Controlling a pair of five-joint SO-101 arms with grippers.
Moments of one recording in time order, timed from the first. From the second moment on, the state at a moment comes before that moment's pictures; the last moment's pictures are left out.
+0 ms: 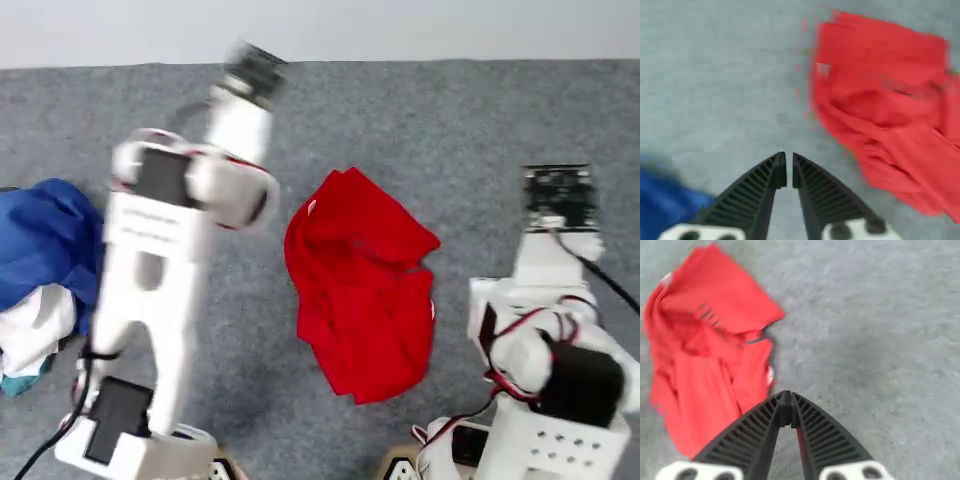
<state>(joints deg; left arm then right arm) 15.6 -4.1 -12.6 95.3 -8.3 10.5 -54.6 15.6 98.1 9.5</state>
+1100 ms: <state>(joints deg) 32.4 15.2 18.8 66.5 -12.1 28.3 -55.1 9.8 100.7 9.5</state>
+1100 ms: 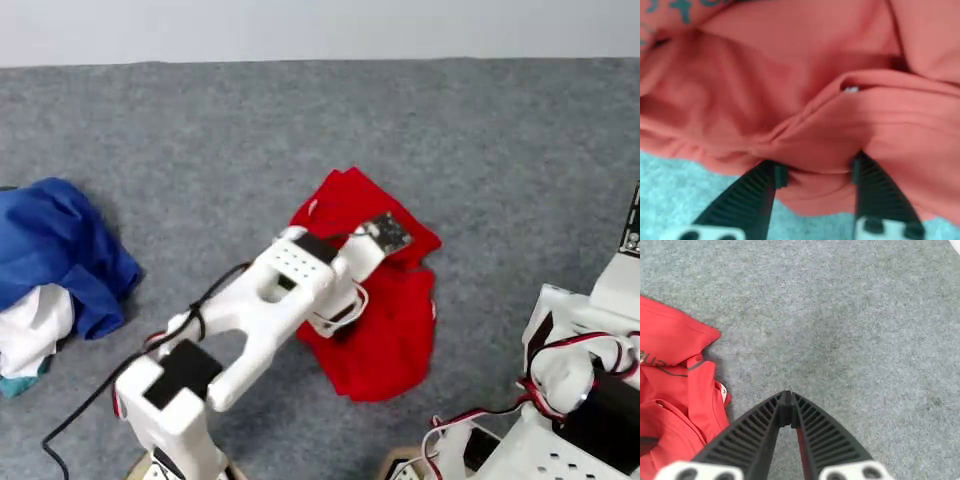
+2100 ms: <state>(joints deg) -5.1 -1.9 -4.7 90.7 -4.4 28.3 -55.1 9.8 100.7 14.5</state>
